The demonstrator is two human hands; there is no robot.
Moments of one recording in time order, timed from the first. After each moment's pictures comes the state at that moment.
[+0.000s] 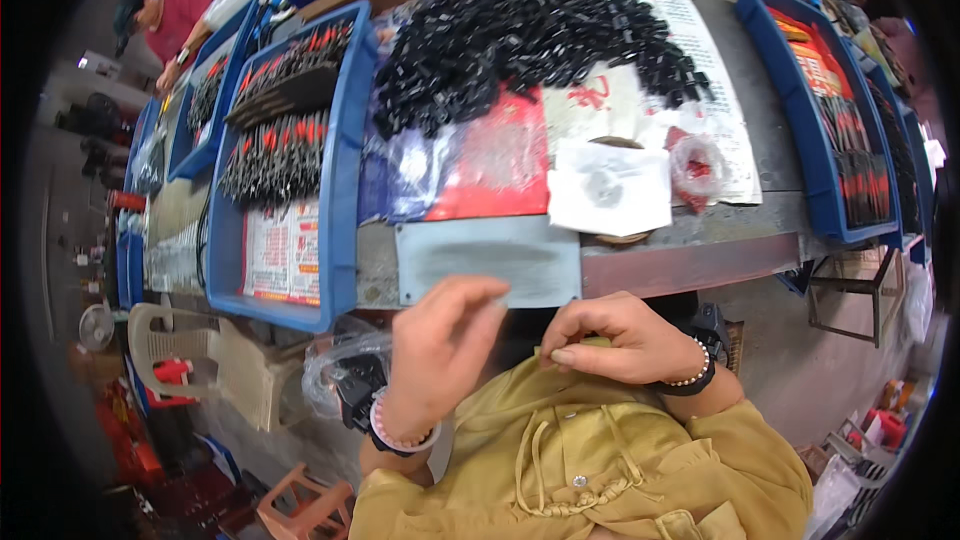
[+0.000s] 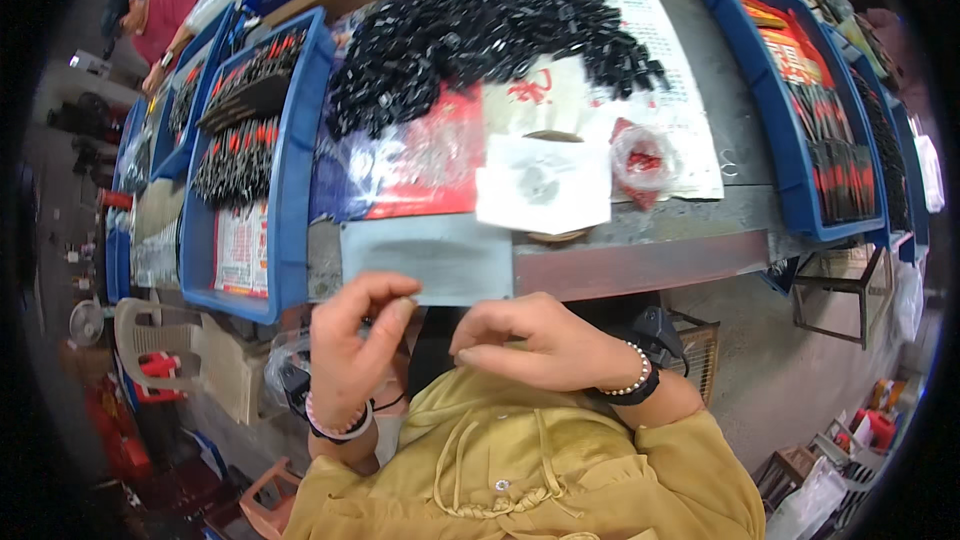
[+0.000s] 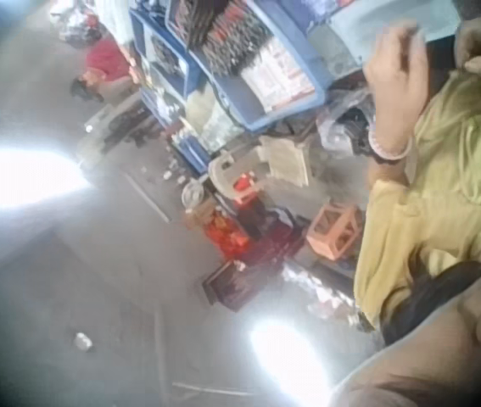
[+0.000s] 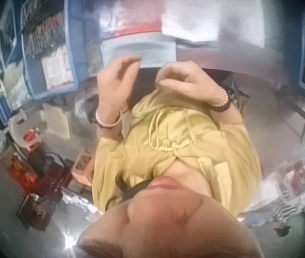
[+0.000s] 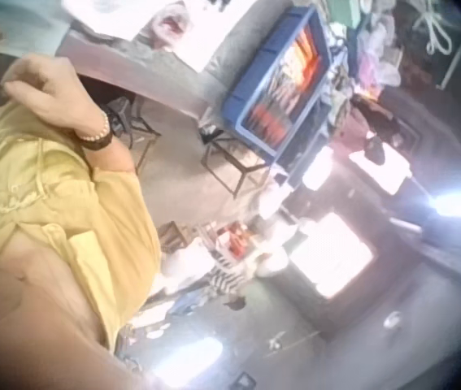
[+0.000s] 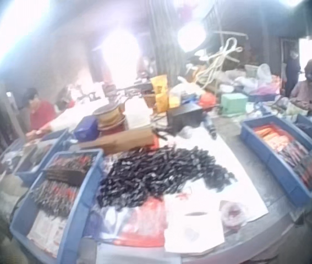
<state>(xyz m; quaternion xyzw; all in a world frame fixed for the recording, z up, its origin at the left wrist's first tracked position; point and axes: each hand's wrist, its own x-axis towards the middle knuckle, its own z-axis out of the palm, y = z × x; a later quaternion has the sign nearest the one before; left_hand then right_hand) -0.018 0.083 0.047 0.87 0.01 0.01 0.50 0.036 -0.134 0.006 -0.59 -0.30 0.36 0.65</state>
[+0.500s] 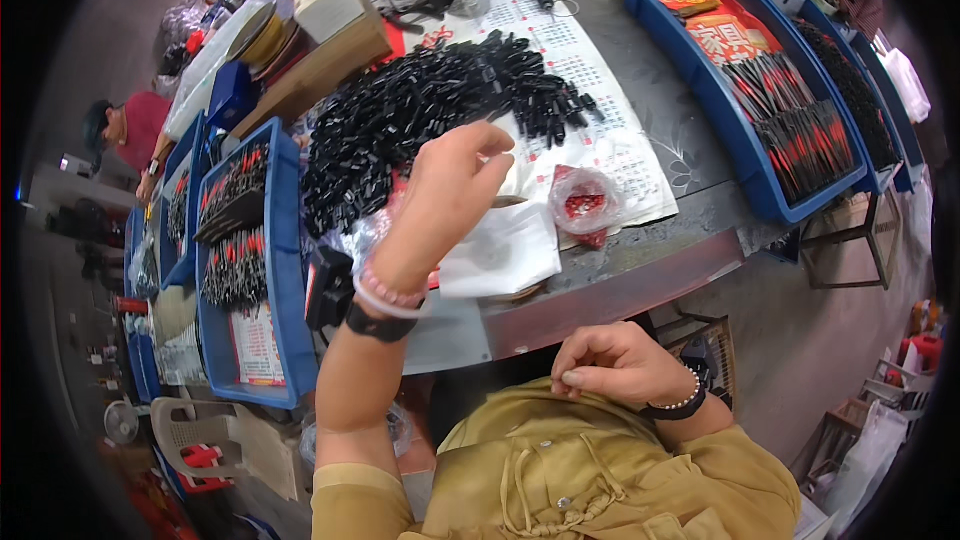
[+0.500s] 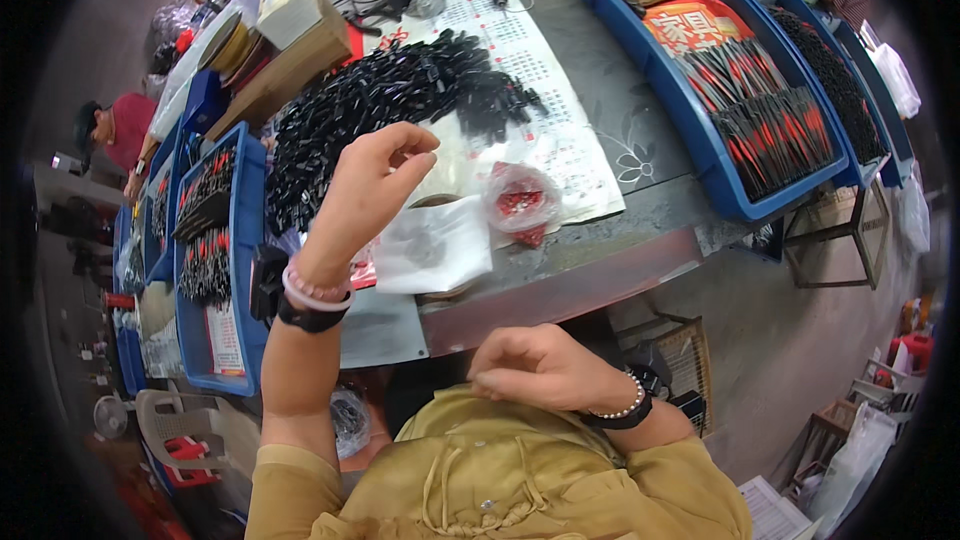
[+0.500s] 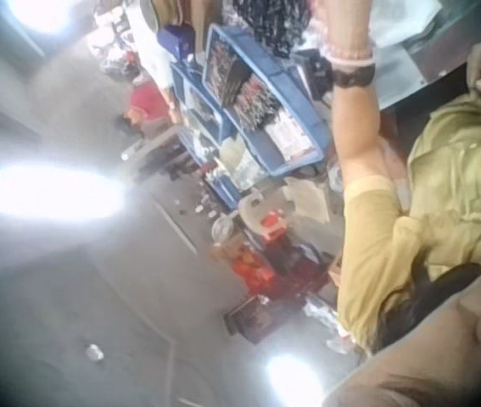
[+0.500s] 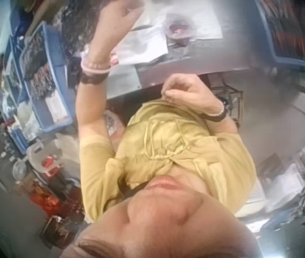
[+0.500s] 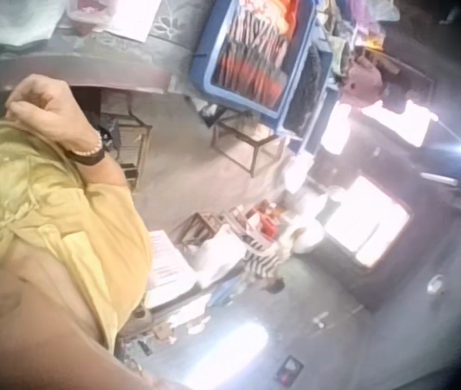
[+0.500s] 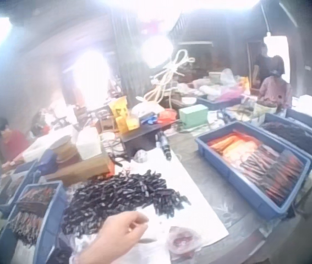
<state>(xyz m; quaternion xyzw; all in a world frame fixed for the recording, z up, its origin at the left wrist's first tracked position) 0.188 -0.017 0.031 0.89 -0.19 0.00 0.41 0.024 -0.227 -0.011 -0.48 -0.14 0.34 0.79</state>
